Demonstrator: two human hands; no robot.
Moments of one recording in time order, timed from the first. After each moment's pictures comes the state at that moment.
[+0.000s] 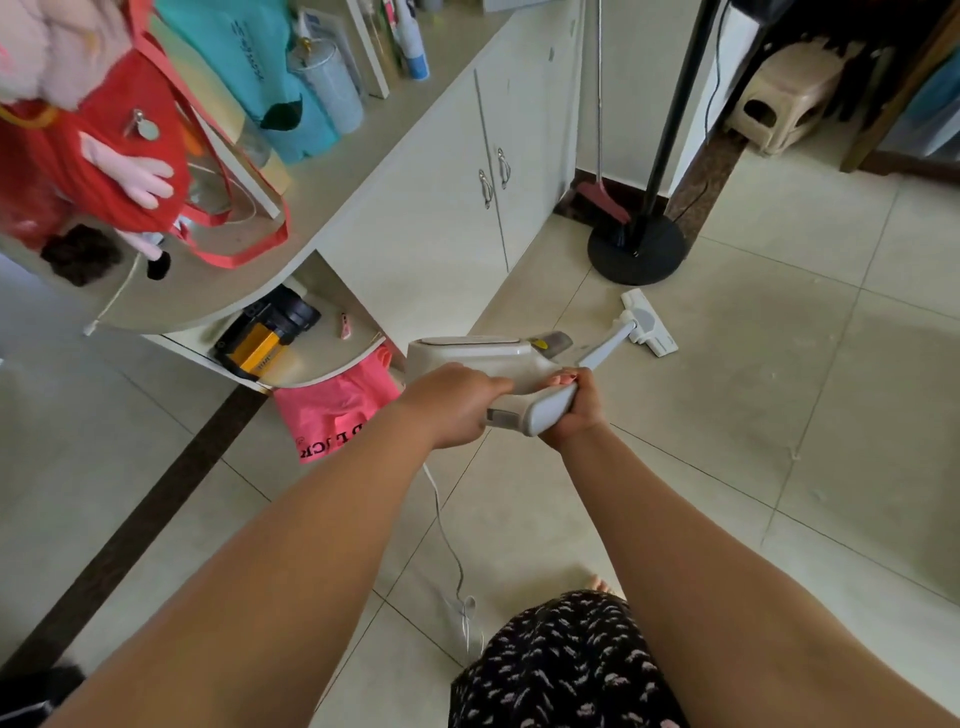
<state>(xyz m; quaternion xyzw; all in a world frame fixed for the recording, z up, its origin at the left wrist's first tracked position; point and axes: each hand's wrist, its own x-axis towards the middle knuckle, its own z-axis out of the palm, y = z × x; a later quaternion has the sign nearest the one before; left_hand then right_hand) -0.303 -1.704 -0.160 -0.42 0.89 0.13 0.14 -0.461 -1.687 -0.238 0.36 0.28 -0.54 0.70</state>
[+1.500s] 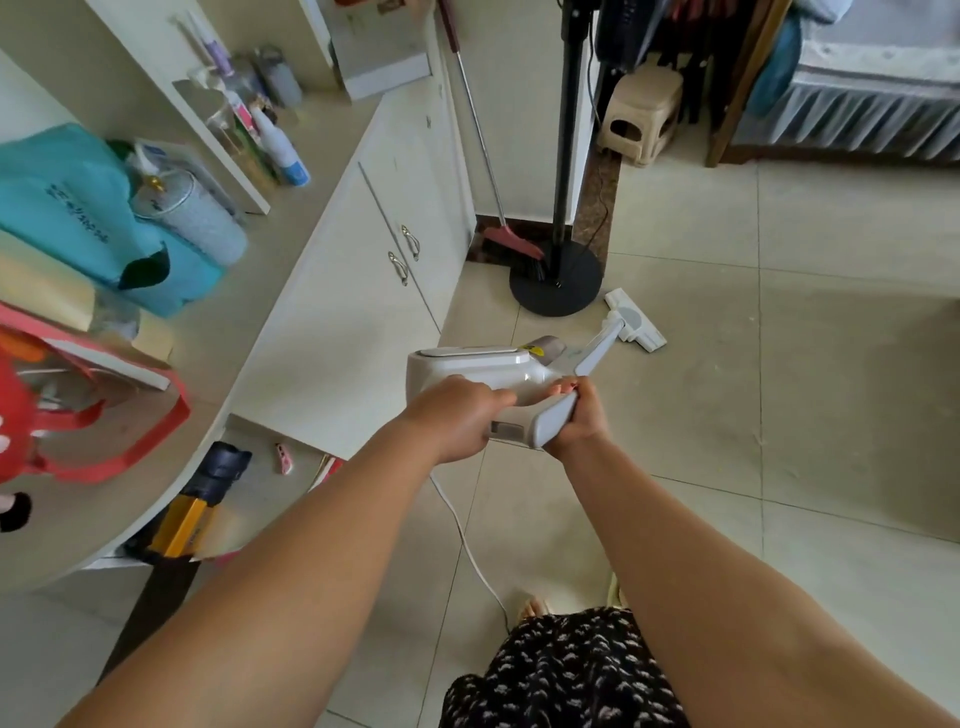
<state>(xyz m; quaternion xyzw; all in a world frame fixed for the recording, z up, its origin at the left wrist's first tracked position) -0.351 -1.891 -0.185 -0.26 0.95 0.10 0.15 -0.499 -1.827 -0.256 0.39 0.24 -0.65 0.60</state>
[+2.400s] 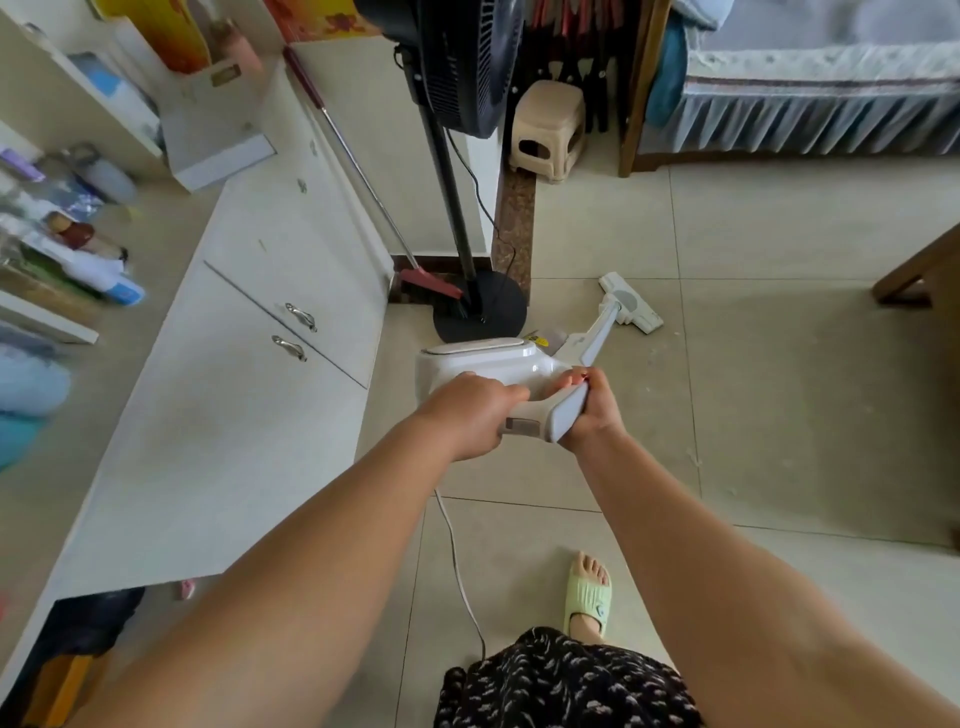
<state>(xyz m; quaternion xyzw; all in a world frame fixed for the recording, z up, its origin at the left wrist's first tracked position) -0.602 -1.953 -0.187 -0.22 0.96 0.13 0.15 -0.743 -1.876 -0.266 0.39 0.22 -0.70 0.56</state>
